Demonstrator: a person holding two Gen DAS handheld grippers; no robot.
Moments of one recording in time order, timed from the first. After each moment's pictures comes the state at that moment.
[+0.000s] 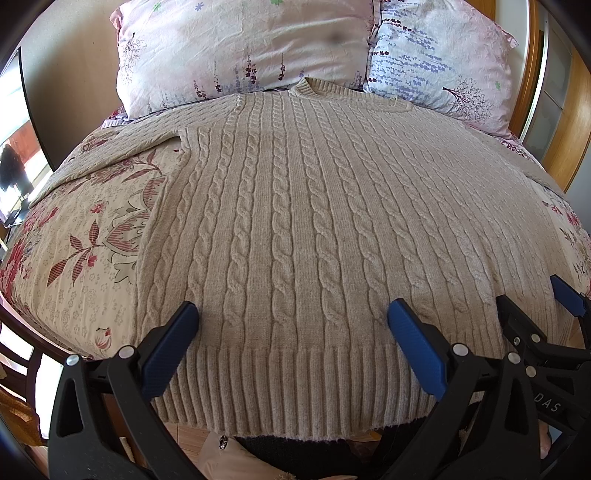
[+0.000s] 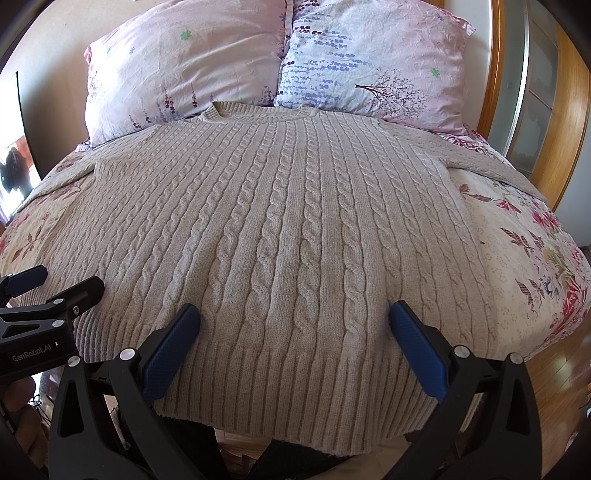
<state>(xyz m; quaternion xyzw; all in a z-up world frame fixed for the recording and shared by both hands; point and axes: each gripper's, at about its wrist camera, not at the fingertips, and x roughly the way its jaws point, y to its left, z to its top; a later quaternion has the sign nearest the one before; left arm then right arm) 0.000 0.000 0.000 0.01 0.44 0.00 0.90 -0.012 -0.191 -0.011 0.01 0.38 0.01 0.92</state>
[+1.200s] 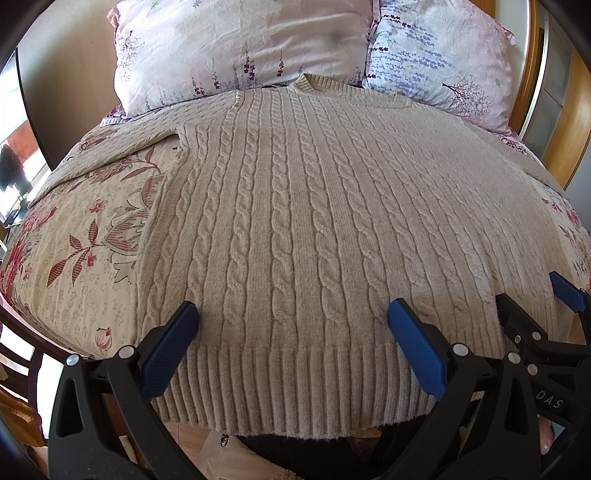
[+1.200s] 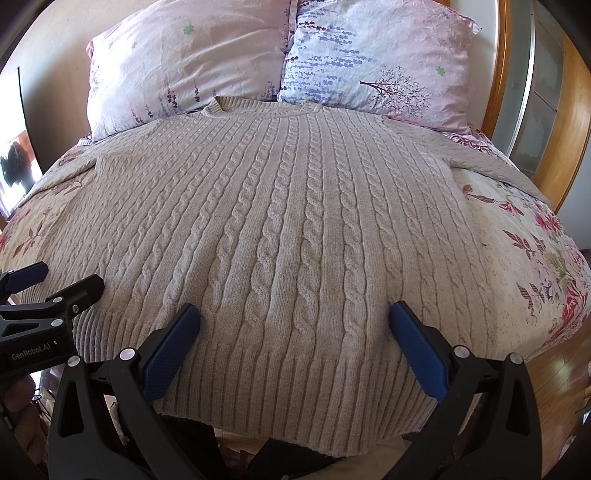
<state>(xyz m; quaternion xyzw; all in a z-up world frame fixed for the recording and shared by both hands) 0.006 -0.001 0.003 0.01 0.45 -0.01 0.90 -0.005 -0.191 -0.010 0.00 0.39 0.02 0.92</state>
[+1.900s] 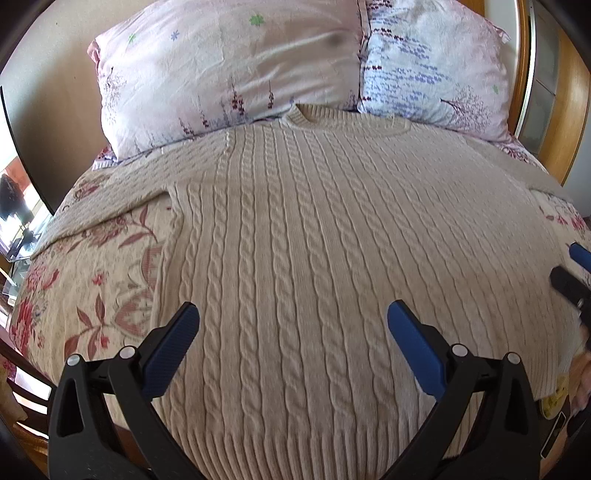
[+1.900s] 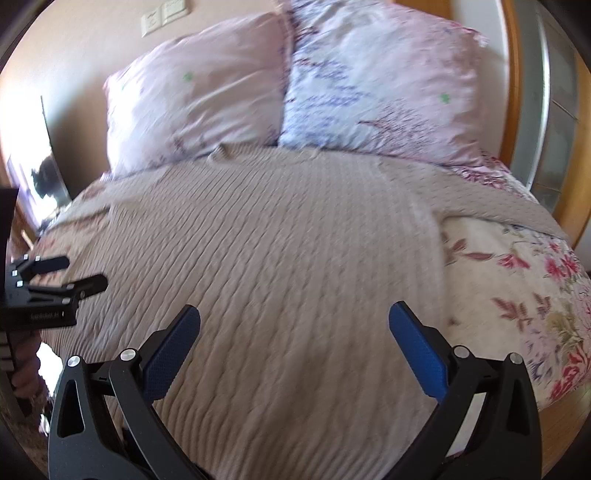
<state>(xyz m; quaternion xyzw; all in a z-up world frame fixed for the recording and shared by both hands) 0.050 -0.004 0.032 0.05 0.41 -0.01 0.91 0.023 -0.268 0.030 0.05 0.33 0.07 0.94</state>
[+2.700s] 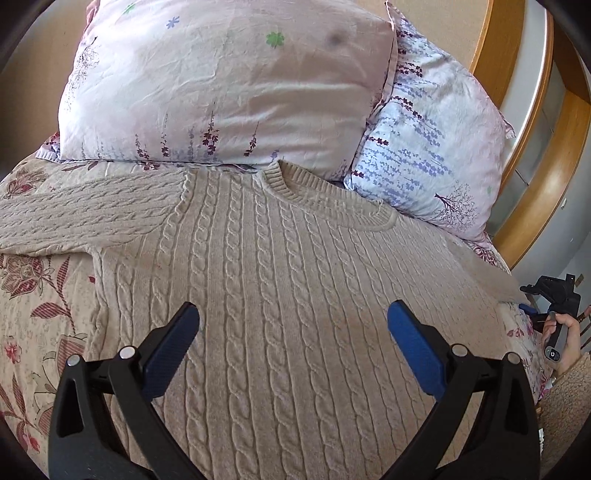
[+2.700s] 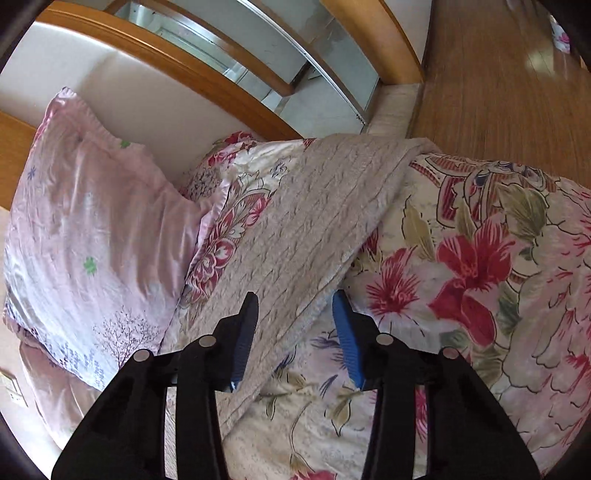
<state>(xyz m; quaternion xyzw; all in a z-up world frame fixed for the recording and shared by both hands) 0.148 0.021 0.037 -0.11 0.36 -0.10 0.92 0.144 -0.583 -0.019 0.51 0.30 -0.20 0.78</state>
